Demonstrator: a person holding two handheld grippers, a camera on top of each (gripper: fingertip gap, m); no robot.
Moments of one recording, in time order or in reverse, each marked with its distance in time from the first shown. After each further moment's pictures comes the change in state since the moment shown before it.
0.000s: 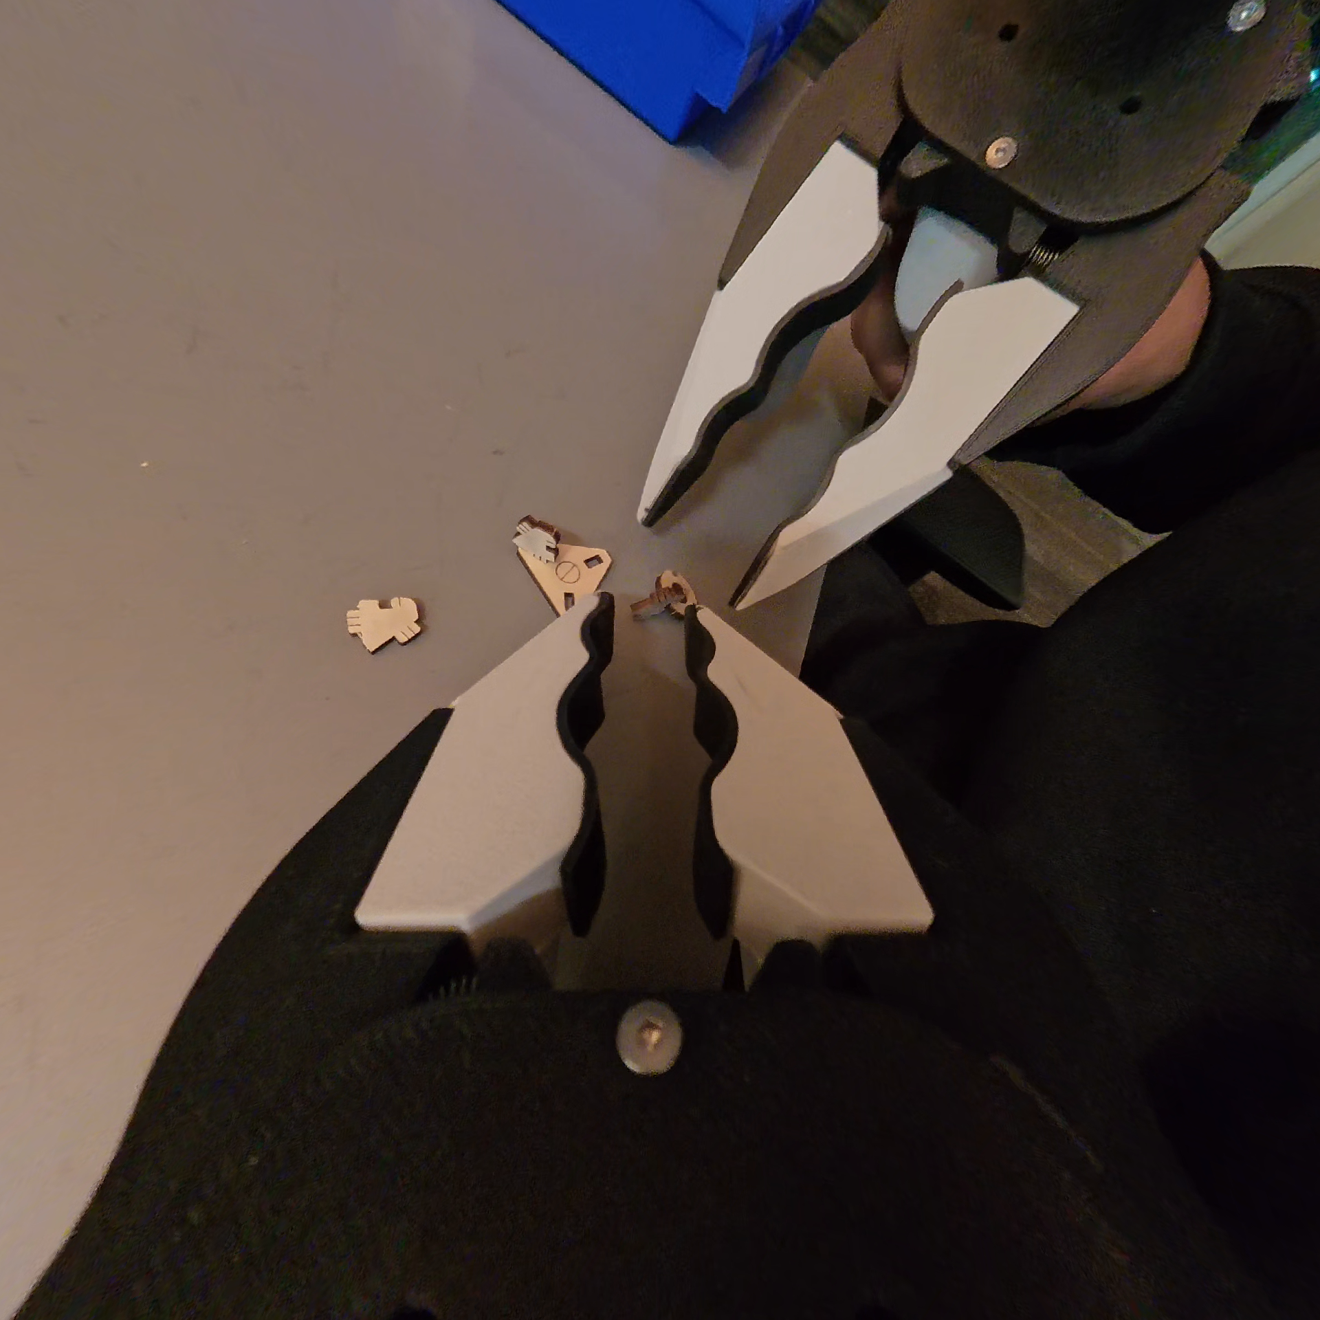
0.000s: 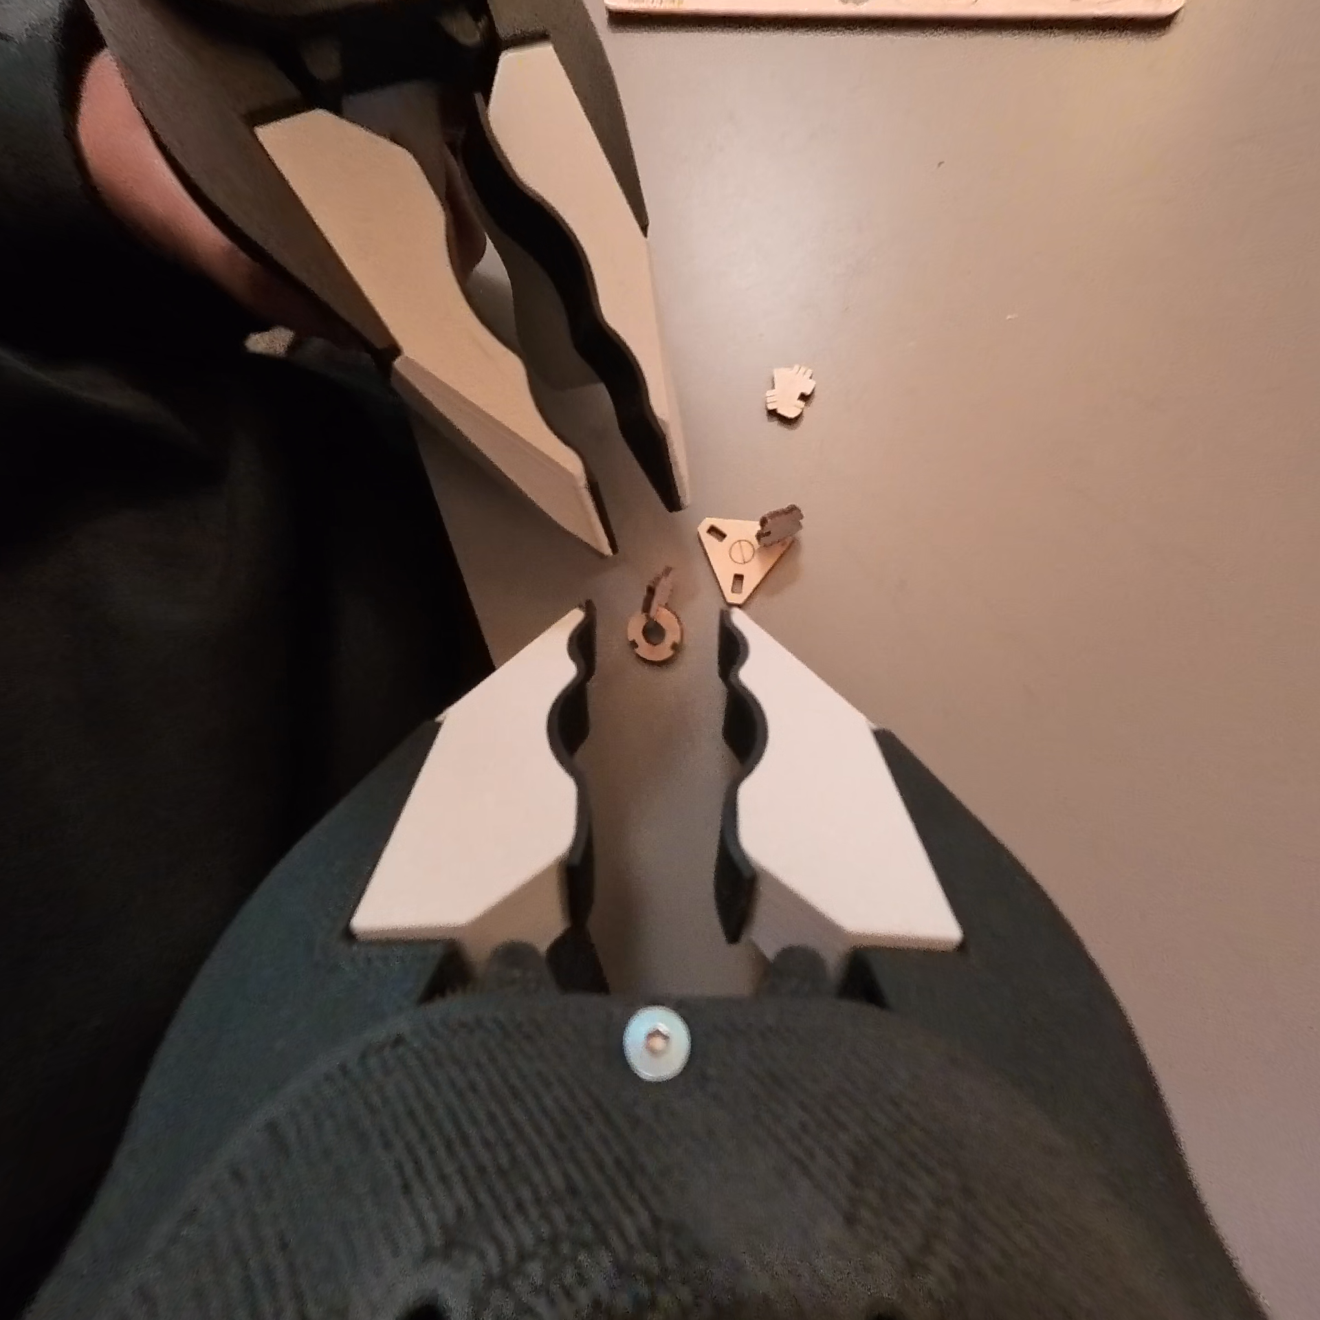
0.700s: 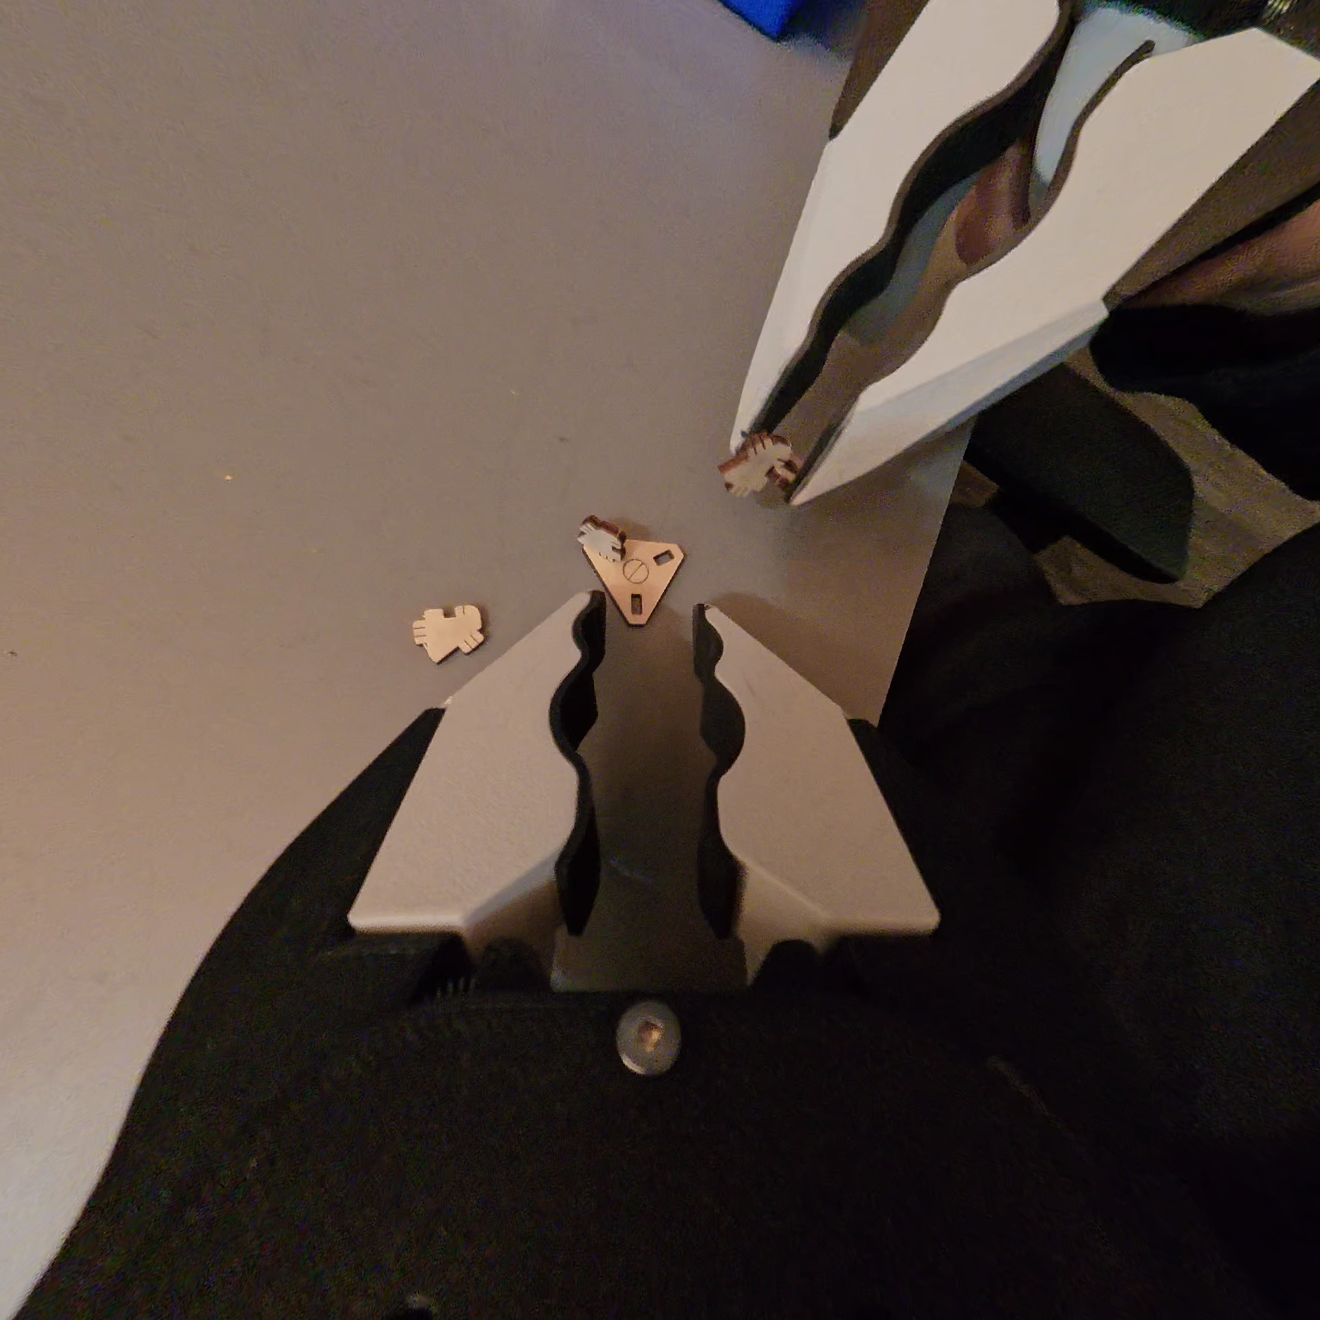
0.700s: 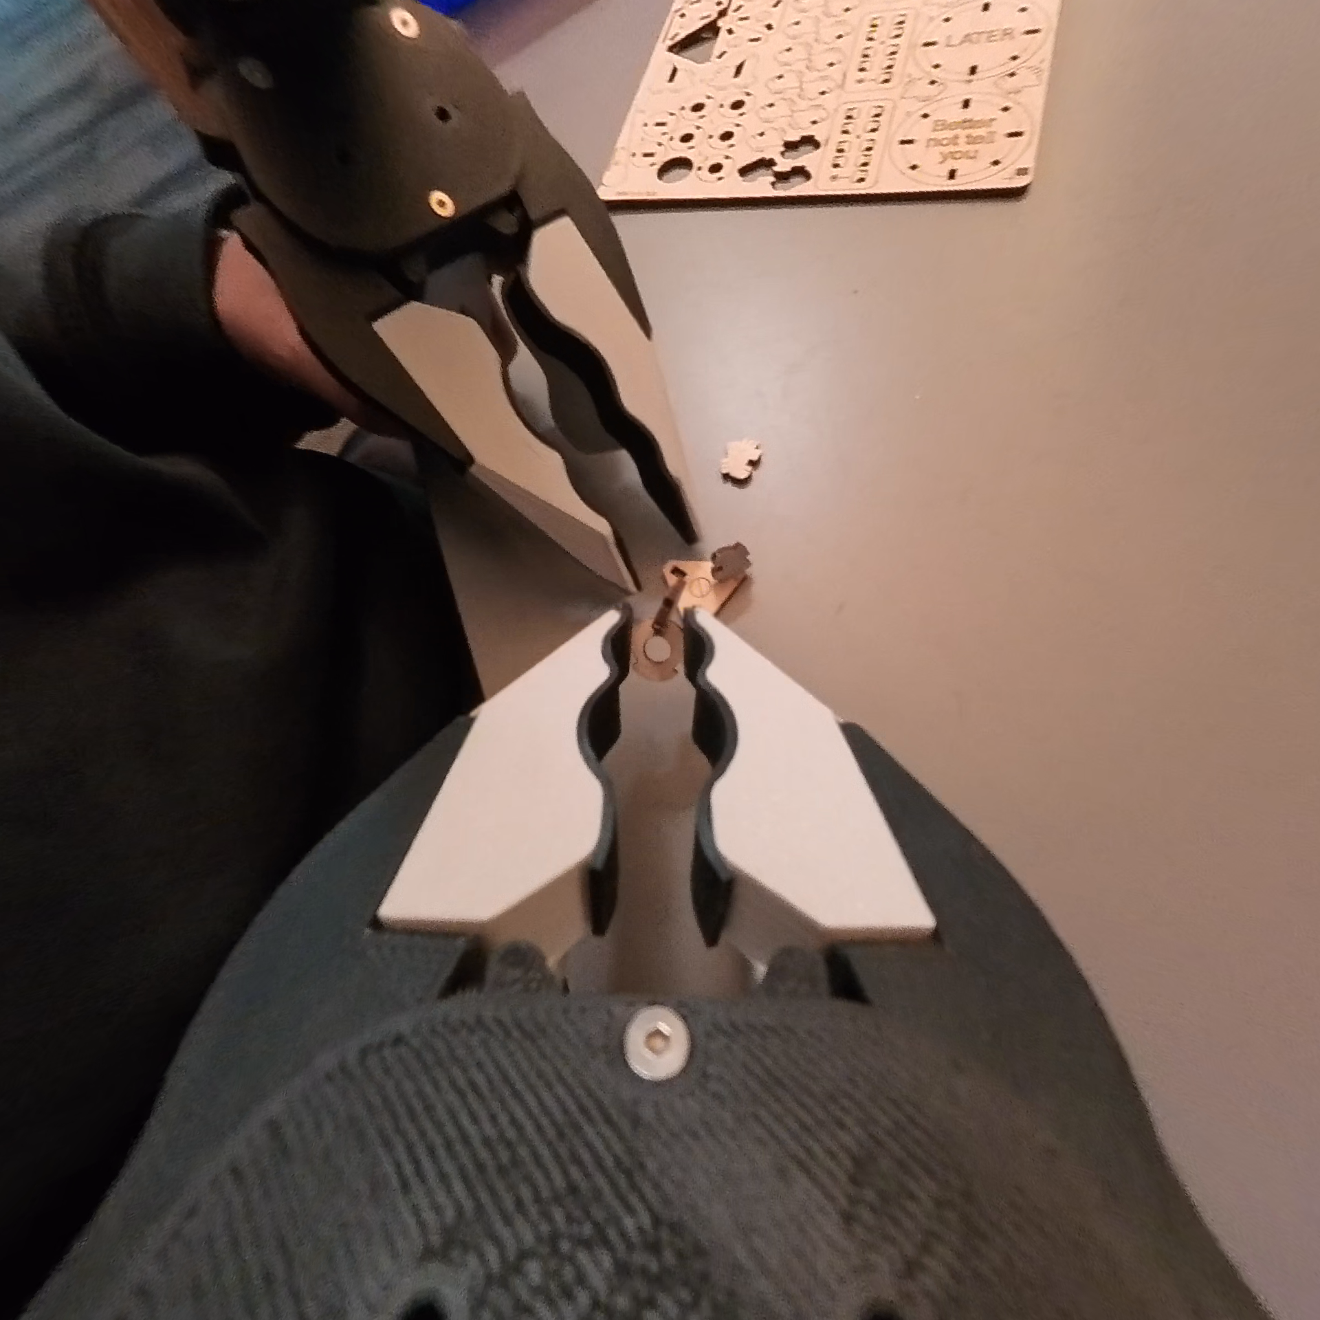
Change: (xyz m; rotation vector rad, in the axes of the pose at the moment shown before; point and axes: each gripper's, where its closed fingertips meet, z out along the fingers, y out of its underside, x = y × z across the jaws) left arm -0.021 0.005 0.010 -0.097 -0.153 0.071; right arm 0.012 -0.013 -0.018 0.180 -0.033 0.021
